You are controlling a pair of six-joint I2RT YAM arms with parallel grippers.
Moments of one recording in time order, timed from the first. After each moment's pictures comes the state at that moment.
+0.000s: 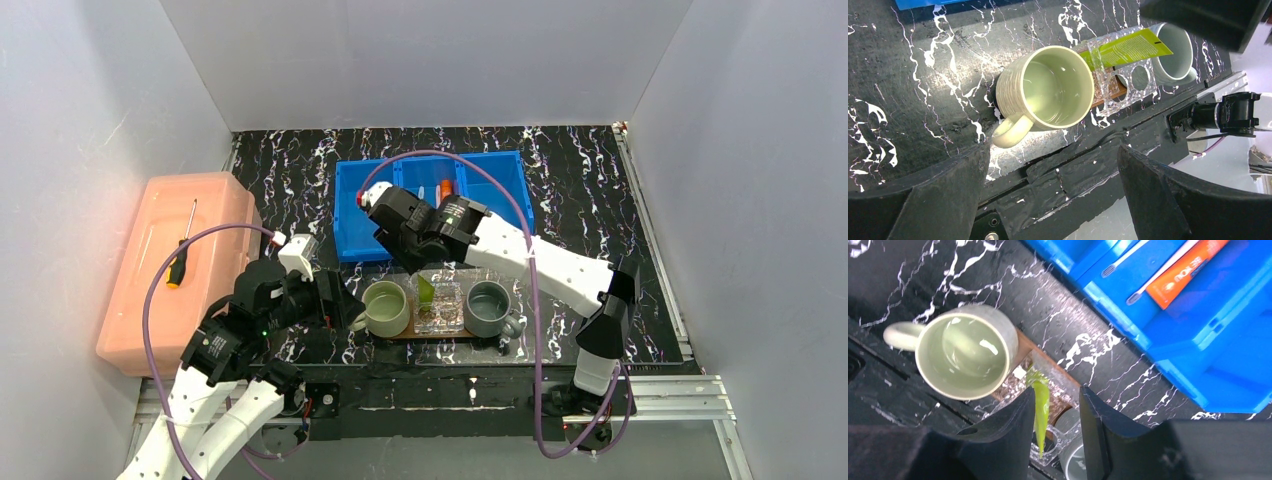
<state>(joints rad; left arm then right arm) -0.49 0.50 0.81 -0.92 0.19 -0.46 1.15 1.78 1.85 -1.08 0.28 0.18</state>
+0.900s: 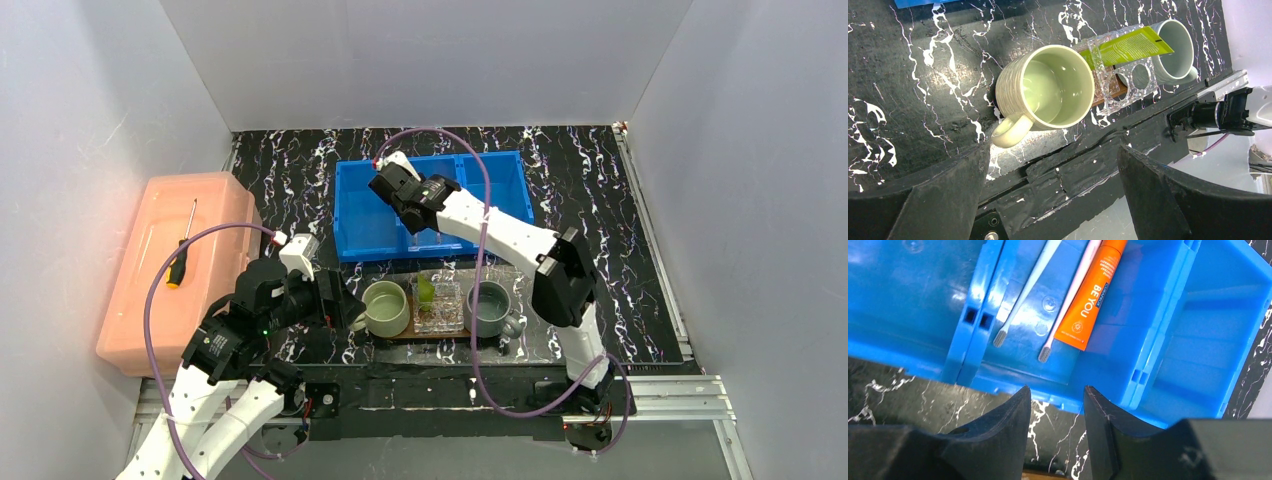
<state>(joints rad) -0.49 0.51 0.81 -0.92 0.20 -0.46 0.97 2.02 1.92 -0.90 0.56 0.19</state>
